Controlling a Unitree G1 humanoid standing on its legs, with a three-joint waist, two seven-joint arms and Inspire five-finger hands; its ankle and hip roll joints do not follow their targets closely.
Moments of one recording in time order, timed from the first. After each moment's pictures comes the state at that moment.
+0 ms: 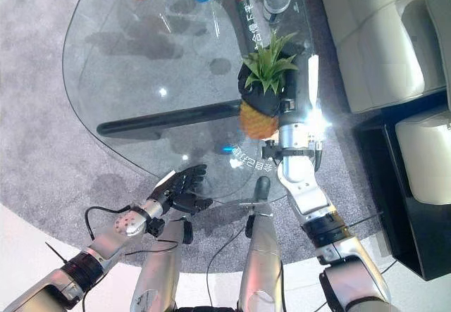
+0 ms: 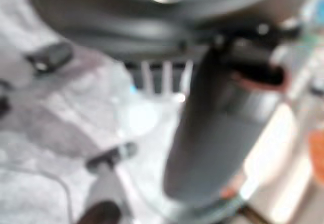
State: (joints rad) left arm -0.34 0.47 -0.65 0.43 -0.45 -0.08 0.06; right arm -0.65 -0.52 0.31 0.28 0.15 -0.38 -0.54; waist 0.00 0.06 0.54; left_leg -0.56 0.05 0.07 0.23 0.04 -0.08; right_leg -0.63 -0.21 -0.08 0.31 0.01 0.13
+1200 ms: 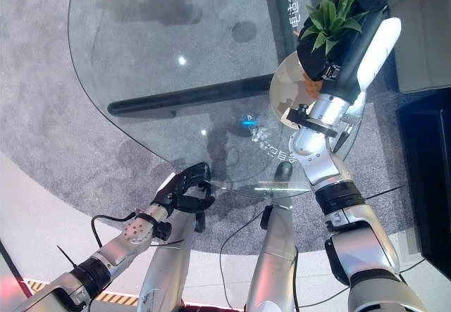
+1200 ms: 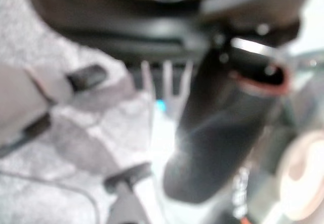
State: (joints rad) left arm -0.35 0.46 -0.74 0.39 -0.46 -0.17 0.18; right arm -0.86 -0.59 0.29 0.57 -0.14 -0.41 -0.99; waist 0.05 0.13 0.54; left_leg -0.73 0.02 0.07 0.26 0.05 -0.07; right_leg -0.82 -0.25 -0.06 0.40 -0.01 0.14
